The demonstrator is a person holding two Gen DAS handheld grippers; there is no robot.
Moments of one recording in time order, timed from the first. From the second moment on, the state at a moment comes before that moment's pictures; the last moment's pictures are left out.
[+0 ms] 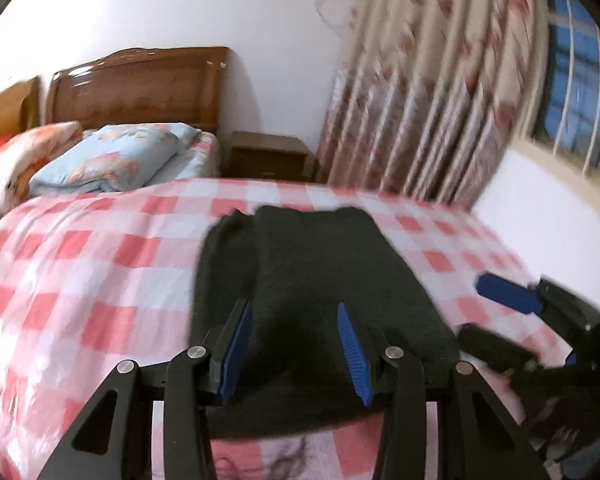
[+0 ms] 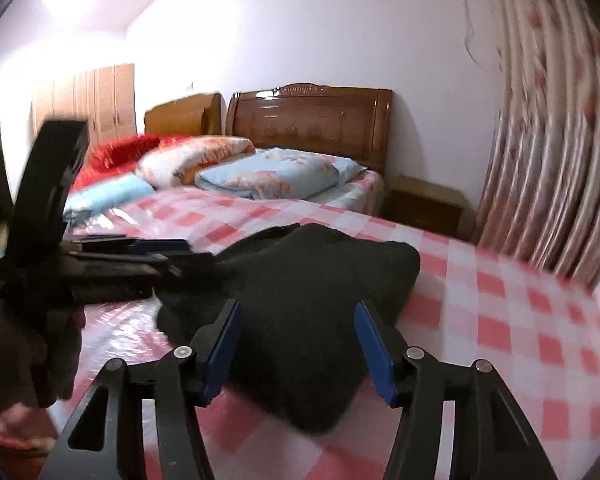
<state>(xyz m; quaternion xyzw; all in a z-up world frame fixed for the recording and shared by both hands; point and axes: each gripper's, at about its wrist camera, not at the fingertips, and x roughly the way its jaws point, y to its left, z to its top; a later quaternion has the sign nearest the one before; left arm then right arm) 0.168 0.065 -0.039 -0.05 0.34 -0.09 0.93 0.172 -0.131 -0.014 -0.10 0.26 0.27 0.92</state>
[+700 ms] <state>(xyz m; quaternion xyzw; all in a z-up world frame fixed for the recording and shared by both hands) 0.191 0.077 -0.058 -0.06 0.35 -0.06 0.93 0.214 -0.161 -0.033 0.00 0.34 0.22 0.91</state>
